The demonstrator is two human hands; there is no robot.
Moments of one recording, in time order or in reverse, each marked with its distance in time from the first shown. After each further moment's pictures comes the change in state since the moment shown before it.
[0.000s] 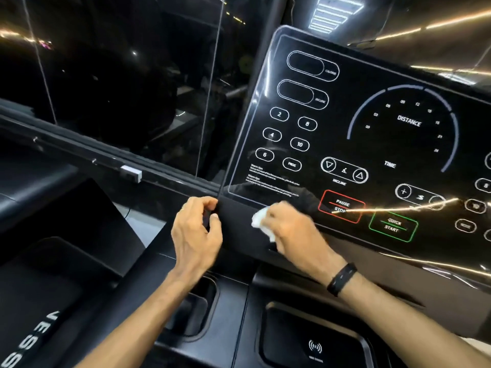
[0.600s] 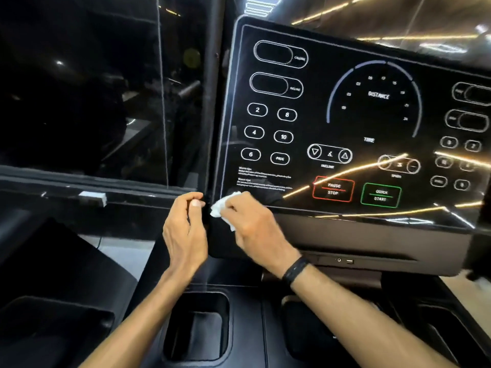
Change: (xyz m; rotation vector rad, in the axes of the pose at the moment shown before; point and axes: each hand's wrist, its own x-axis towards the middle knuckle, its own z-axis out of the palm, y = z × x) left_hand 0.044 -0.019 0.003 -0.256 -0.139 -0.144; right_hand 0.057 -0.048 0.040 -0.021 0.288 0.096
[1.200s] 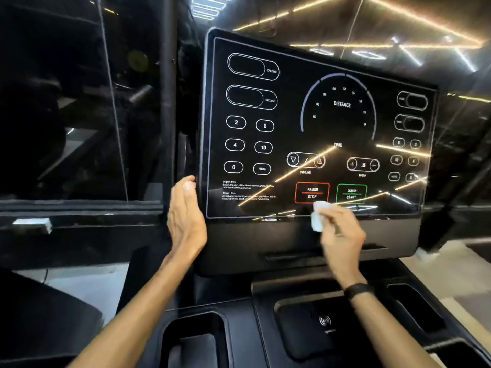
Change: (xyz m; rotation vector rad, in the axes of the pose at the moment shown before) left_hand 0.050 0.007 0.041 -0.133 -0.178 -0.109; right_hand -0.111 0.065 -0.065 -0.181 0.634 0.768
